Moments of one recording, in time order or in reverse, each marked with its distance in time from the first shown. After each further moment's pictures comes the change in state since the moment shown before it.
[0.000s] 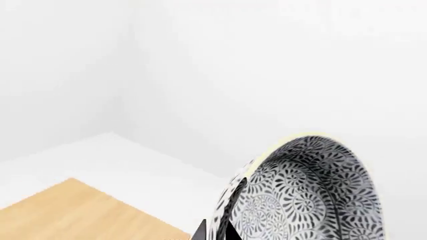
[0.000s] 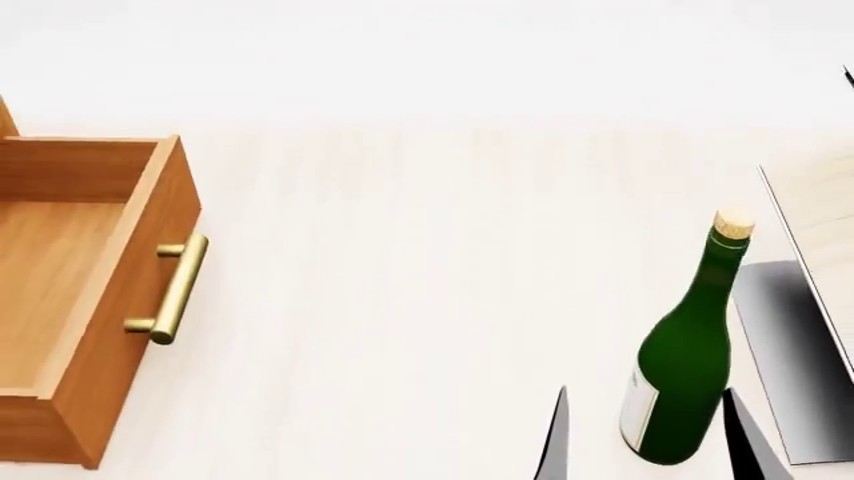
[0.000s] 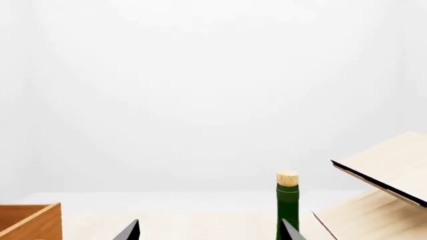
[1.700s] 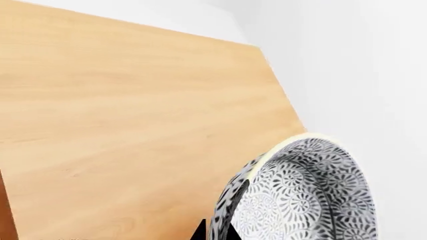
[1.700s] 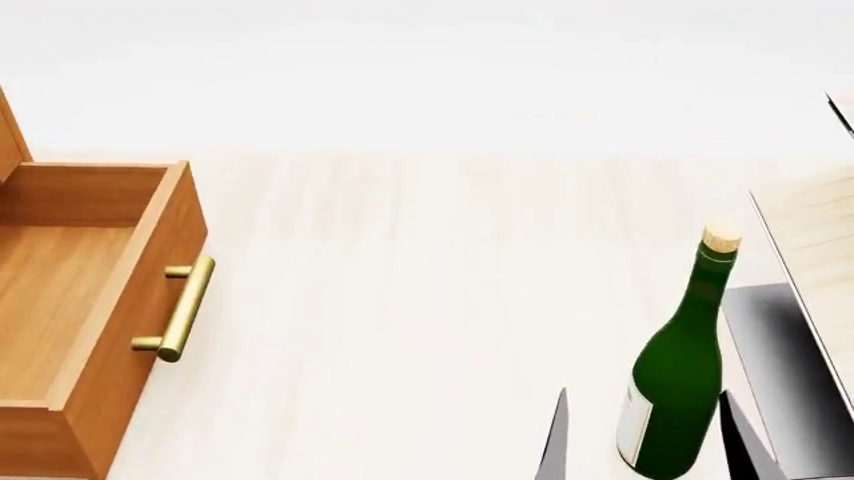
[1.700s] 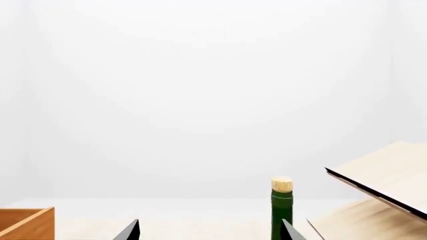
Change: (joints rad) left arm 0.006 -0.206 -0.489 -0.542 0.043 0.141 -0.414; right arm 0.015 0.019 -0.027 0.033 -0.007 0.004 0.032
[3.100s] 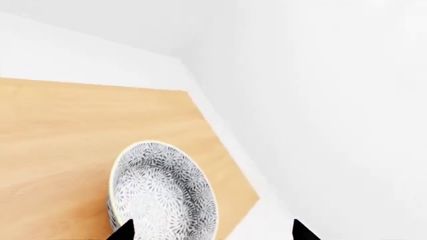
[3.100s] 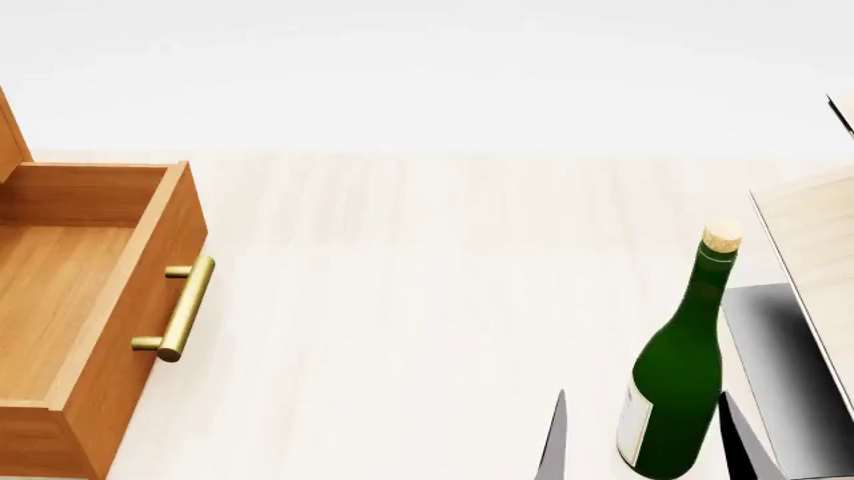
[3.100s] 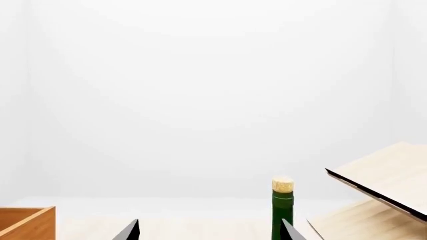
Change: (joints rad) left arm 0.103 0.185 -0.037 0.659 -0.115 -0.316 -0.064; right arm -0.003 0.020 -0.014 -0.001 0.003 -0.012 0.017
